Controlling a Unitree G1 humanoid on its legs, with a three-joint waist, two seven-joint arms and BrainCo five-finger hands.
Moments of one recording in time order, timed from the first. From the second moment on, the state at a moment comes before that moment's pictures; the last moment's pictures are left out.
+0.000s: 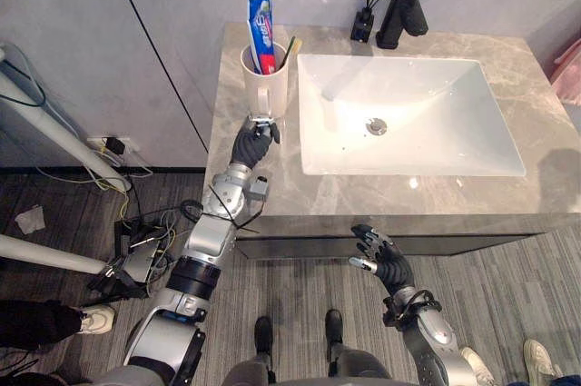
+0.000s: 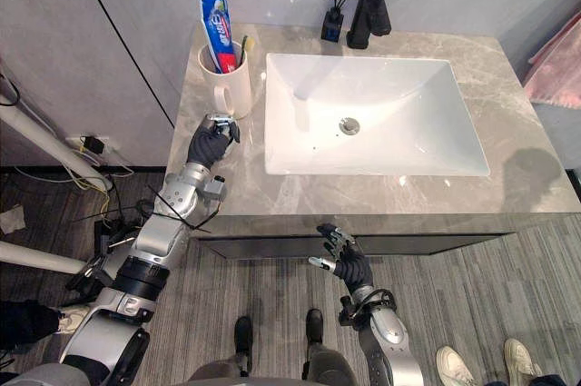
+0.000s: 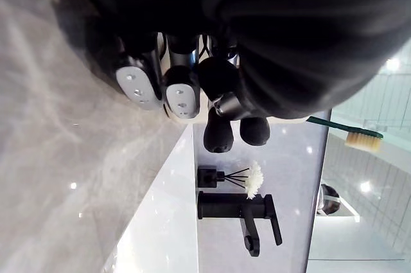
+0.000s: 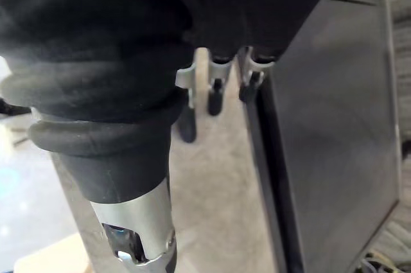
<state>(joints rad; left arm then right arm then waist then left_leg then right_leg) -0.51 0.26 -0.18 0.24 -0.20 -0.08 0.07 0.27 -0.08 0.10 -0.02 0.36 -0.03 0.18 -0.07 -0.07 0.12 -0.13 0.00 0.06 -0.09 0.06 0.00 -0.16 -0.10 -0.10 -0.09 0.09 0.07</state>
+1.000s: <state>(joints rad) -0.59 0.28 -0.18 0.24 -0.20 -0.09 0.07 0.27 -0.09 0.09 -0.03 0.36 -0.04 0.17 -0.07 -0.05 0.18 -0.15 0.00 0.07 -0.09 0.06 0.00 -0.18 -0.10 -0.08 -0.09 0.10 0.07</state>
